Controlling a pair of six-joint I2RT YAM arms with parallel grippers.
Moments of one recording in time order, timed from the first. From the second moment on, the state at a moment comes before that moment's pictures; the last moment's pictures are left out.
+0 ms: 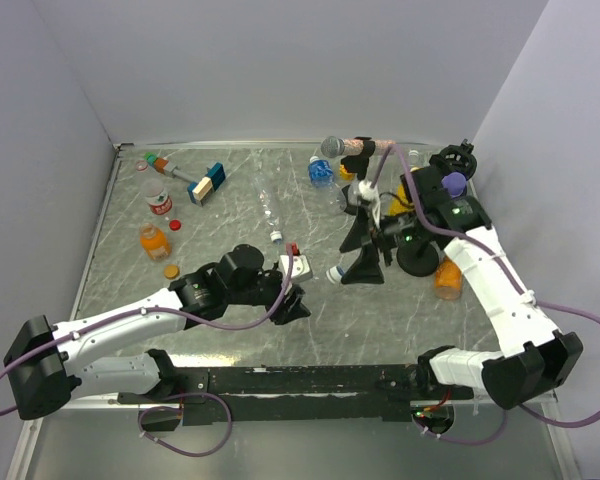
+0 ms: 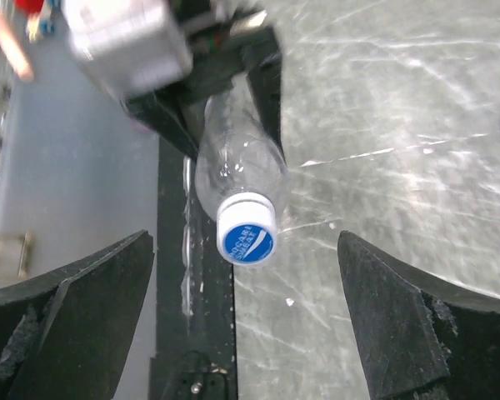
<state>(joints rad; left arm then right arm) -0.98 1.11 0.76 -0.11 0.39 0.01 0.35 1.23 1.31 -1.11 -1.09 -0.62</state>
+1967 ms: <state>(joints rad) -0.96 1.10 0.72 -0.01 0.65 -0.10 0.42 1.05 1.20 -1.04 -1.12 -0.70</state>
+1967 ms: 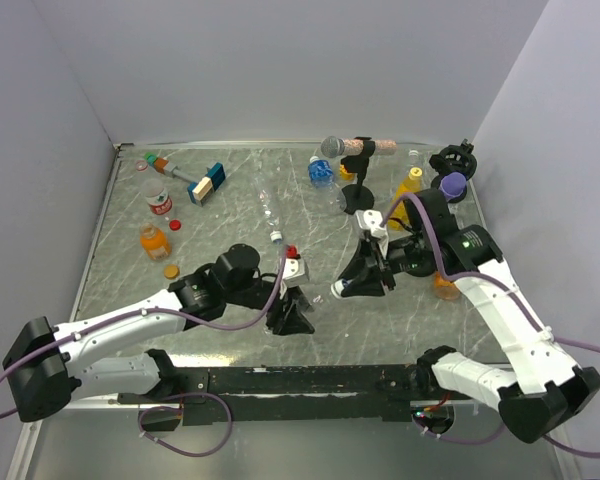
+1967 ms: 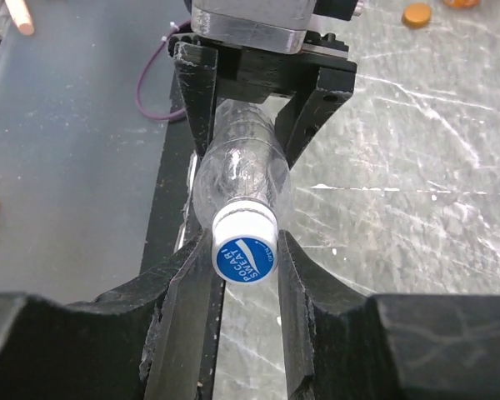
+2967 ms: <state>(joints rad) -1.29 1.30 0.93 -0.17 -0.42 0.00 0.22 1.26 1.31 -1.17 -1.04 -0.24</state>
